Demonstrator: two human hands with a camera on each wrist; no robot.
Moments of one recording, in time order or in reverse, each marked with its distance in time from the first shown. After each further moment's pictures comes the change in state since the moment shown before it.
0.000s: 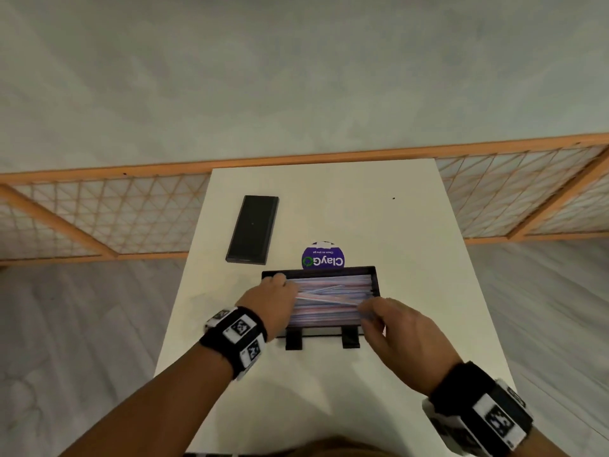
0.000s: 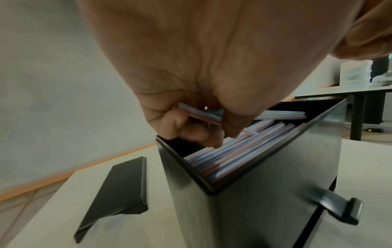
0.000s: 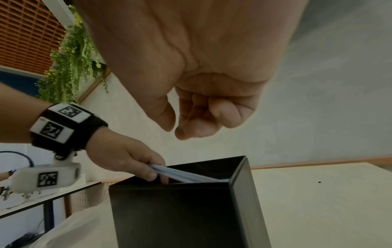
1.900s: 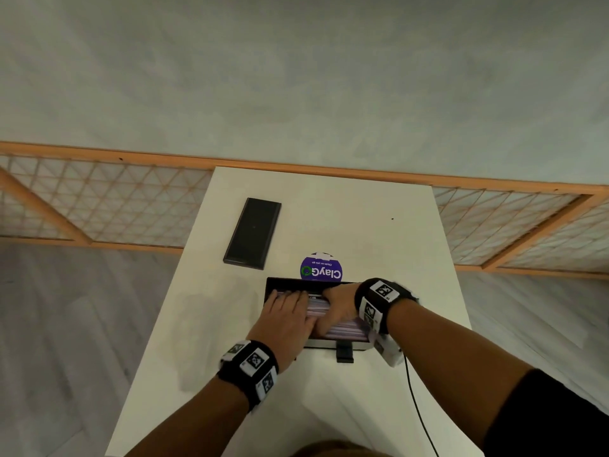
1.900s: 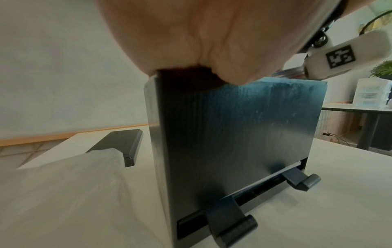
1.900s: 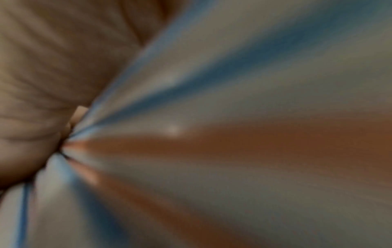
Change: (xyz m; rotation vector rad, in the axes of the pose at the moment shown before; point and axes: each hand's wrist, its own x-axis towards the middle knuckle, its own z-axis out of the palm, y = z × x) left_hand -0.004 0.014 0.052 -0.070 0.229 0.017; right_hand 0.155 -0.034 0.047 -0.237 -0.896 0.177
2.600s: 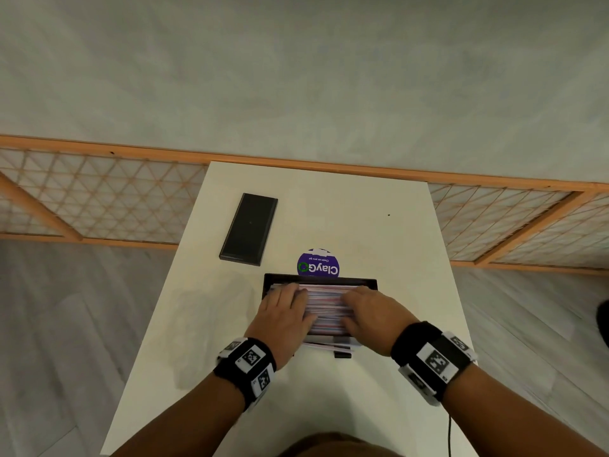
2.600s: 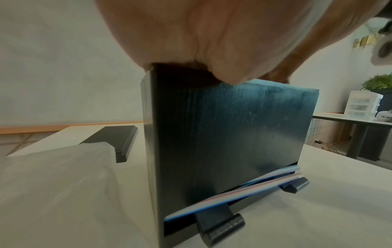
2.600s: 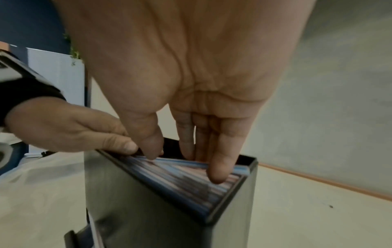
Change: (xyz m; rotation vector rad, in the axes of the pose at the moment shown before) left_hand -0.001 -0.002 0.010 -0.069 0.133 -0.018; right_hand -0.061 0.031 0.048 -0.125 0.545 -0.098
